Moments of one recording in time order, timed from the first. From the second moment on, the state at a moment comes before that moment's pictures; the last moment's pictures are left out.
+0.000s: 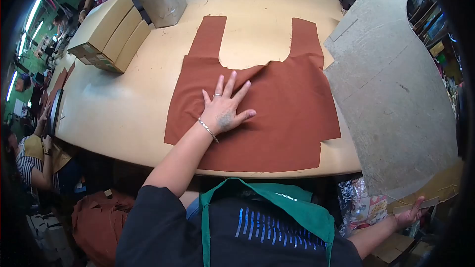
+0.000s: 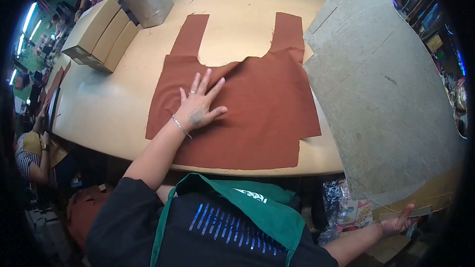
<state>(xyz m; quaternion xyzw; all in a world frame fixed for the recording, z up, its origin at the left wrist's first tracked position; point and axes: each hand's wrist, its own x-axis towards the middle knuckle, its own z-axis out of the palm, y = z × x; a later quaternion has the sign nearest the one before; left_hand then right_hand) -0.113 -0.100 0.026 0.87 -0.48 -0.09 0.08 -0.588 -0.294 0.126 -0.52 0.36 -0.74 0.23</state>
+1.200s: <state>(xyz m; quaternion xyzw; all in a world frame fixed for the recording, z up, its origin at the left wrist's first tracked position) 0.010 -0.146 0.021 0.98 -0.20 -0.07 0.00 -0.658 -0.269 0.149 -0.48 0.38 -0.76 0.21</state>
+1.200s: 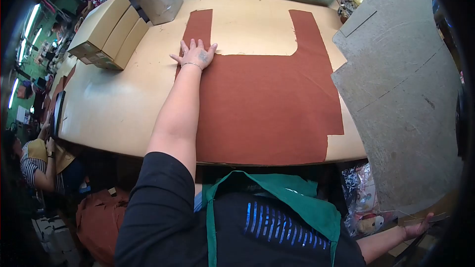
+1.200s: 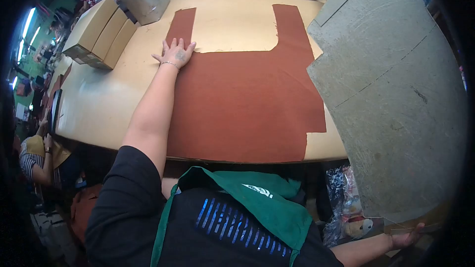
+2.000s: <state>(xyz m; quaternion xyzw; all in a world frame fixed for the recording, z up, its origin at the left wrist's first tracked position) -0.069 -0.029 0.039 0.65 -0.27 -0.29 0.65 -0.452 -0.311 0.050 -0.64 0.30 -0.42 0.57</state>
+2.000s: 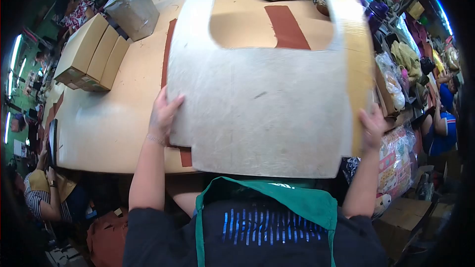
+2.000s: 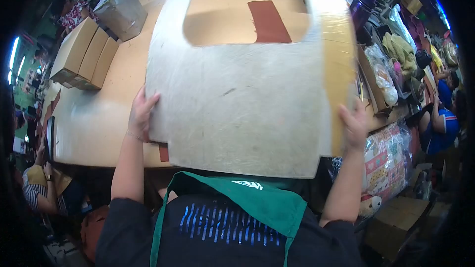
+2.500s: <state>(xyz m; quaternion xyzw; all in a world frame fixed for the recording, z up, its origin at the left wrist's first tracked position) -0.031 0.006 -0.003 0.78 -0.28 -0.17 0.53 -0.355 -0.334 0.002 -0.84 0.47 -0.23 0.17</state>
